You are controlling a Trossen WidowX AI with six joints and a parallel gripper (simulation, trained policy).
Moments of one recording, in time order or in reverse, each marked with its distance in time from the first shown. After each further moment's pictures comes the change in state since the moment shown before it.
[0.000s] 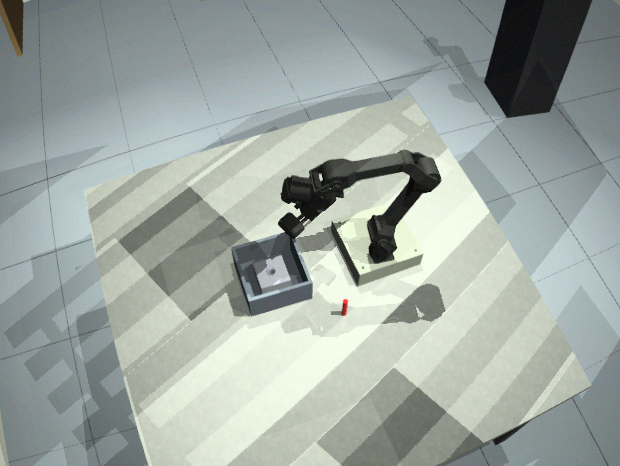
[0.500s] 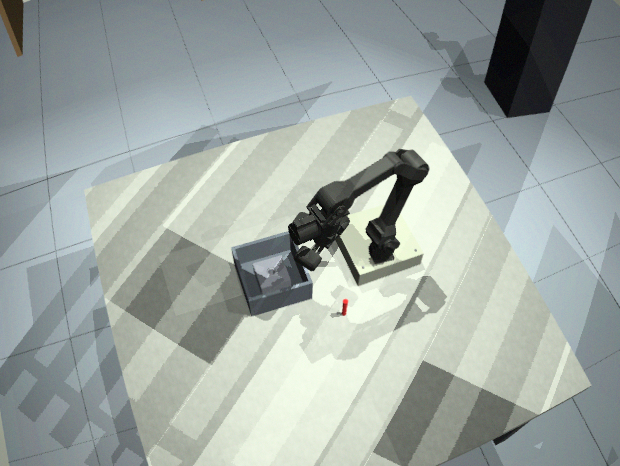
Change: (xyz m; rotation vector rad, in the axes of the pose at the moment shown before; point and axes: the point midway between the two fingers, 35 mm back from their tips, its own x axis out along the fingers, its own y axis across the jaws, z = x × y) arm -0.011 0.030 -0.094 -0.121 0.245 -0.104
